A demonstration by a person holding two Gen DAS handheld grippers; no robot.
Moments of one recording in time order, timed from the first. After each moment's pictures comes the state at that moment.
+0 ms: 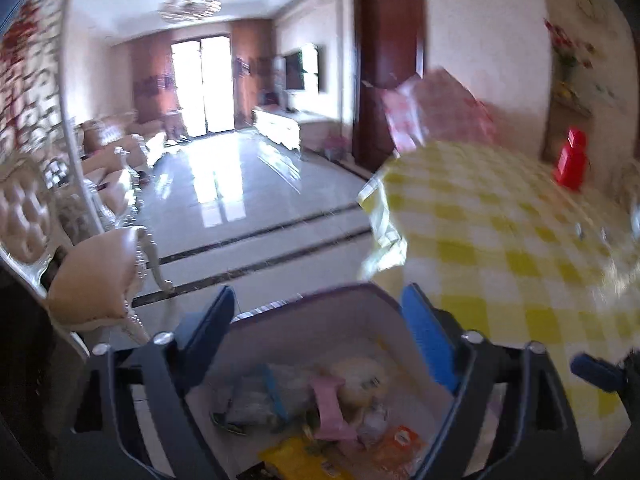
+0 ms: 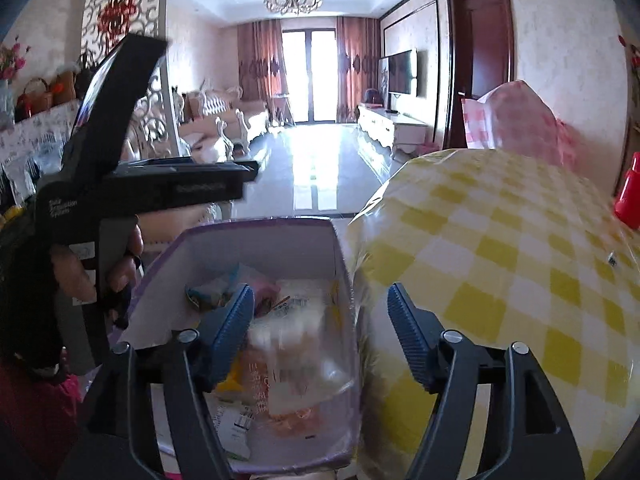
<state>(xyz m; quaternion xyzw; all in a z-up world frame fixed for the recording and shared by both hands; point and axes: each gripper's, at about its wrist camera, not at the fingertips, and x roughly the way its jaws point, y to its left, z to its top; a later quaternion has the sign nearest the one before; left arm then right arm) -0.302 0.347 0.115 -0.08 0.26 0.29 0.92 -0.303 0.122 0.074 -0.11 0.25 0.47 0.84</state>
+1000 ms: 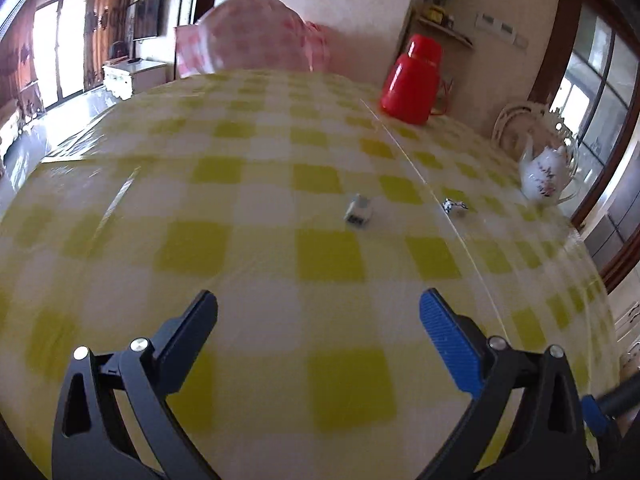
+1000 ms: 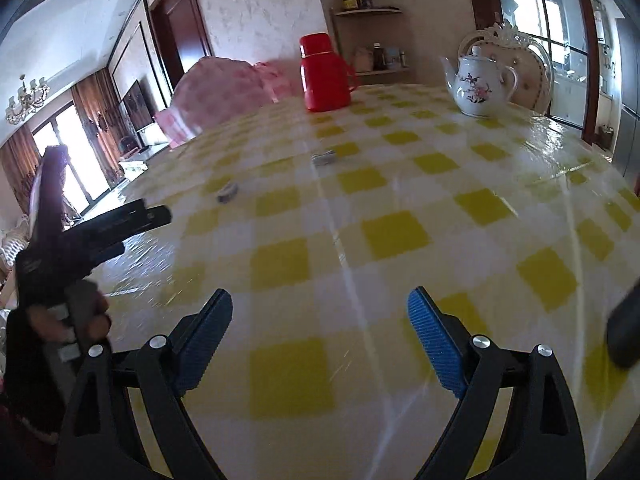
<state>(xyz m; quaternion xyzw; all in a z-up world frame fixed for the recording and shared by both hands) 0.081 0.028 0.057 -0.11 0.38 0.02 0.92 -0.077 -0.244 0.049 0.09 0.34 0.07 0.93</state>
